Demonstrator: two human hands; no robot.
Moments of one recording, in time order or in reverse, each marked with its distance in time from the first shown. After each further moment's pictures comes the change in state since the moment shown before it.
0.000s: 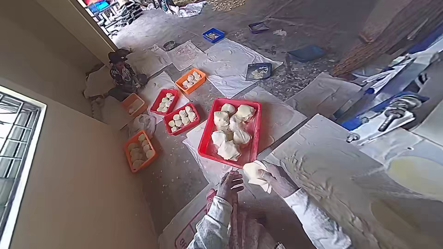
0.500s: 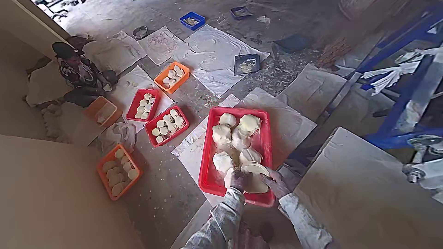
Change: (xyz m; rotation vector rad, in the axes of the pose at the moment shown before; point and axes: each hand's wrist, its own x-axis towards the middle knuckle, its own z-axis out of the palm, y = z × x) left_hand 0.217 0.069 0.002 0.374 -0.130 0.039; right_hand 0.184 0.070 0.053 0.203 0.256 0.384
